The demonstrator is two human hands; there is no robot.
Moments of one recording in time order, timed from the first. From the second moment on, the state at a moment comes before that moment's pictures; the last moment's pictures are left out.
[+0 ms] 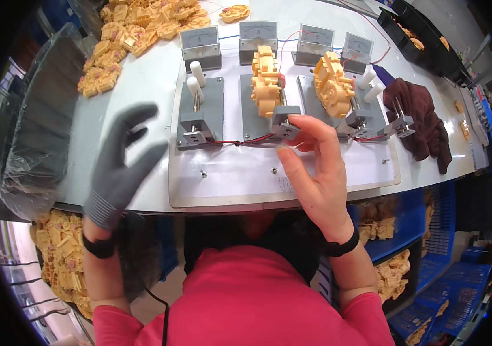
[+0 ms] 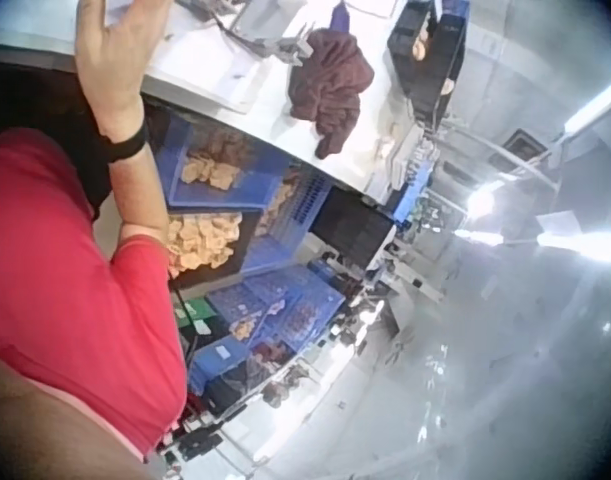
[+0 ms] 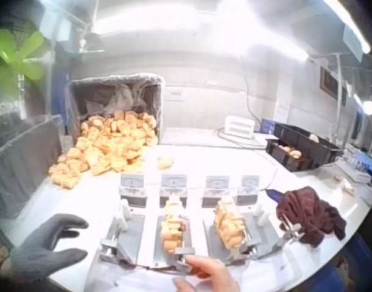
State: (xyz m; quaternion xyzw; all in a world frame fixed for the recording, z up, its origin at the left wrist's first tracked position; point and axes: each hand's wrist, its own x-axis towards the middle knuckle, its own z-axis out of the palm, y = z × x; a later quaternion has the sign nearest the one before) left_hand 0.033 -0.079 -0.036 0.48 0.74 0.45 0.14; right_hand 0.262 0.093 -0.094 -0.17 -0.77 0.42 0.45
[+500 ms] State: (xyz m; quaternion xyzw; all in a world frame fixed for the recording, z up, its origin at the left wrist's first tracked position) left_hand 0.061 0.103 0.016 0.62 0.77 0.03 0.18; right_hand 0.270 0.092 -0.096 -0.14 -0.74 0.52 0.40
